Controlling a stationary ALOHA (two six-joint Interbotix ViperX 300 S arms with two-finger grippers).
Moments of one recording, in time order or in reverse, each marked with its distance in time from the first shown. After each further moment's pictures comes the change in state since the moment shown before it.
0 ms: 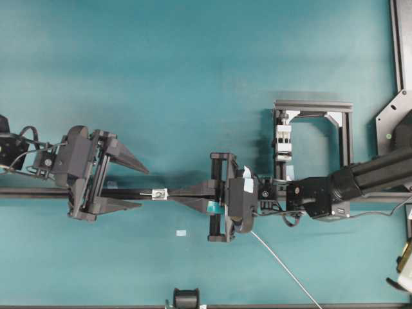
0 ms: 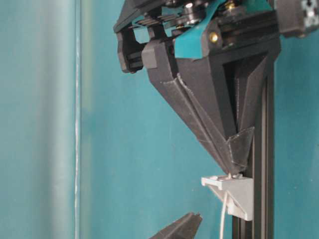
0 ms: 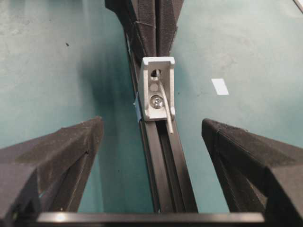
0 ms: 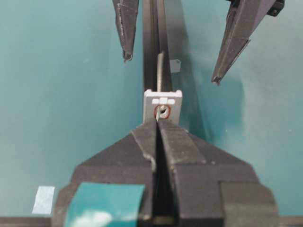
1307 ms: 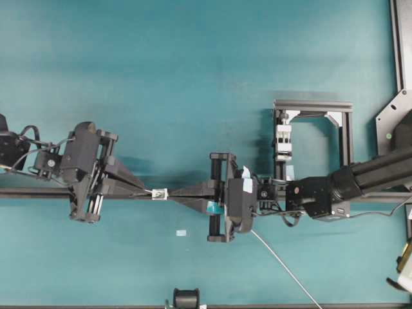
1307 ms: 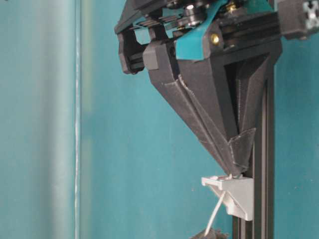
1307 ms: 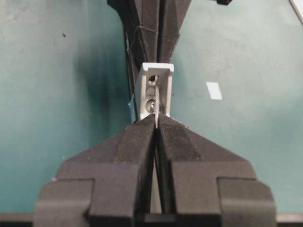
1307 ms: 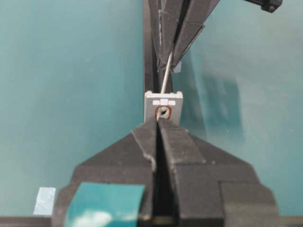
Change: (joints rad) left arm 0.002 -0.058 -0.029 0.002 0.147 -0.086; right arm 0.000 -0.002 -0.003 0.000 0.041 0.003
